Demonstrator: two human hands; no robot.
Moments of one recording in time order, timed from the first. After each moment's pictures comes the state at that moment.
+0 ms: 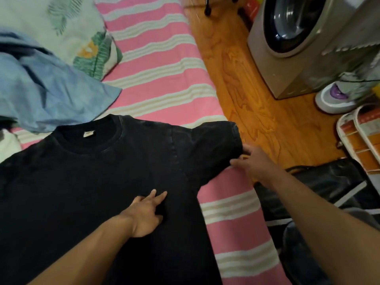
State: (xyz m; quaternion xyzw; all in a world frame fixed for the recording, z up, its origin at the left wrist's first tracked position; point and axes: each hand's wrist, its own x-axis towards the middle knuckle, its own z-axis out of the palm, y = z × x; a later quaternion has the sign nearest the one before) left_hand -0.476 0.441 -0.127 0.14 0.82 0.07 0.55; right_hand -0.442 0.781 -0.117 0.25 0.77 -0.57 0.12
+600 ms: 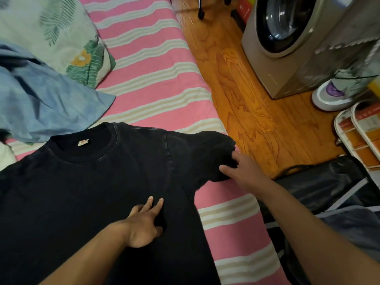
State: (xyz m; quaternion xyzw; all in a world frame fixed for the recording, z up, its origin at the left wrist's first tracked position) left_hand -0.477 0.448 -0.122 0.14 0.79 0.04 0.59; right_hand -0.436 0.755 -0.105 0.23 0.82 -0.50 0.13
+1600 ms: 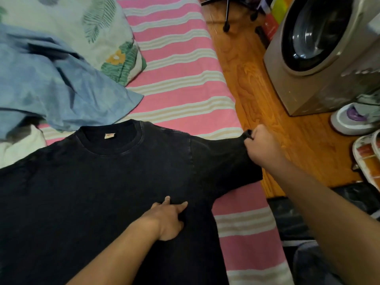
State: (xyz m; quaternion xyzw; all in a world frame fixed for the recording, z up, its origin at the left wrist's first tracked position) left_hand -0.479 0.465 -0.103 0.14 0.82 0.06 0.55; right_hand -0.526 0.750 -0.072 0.30 0.91 -0.28 0.06
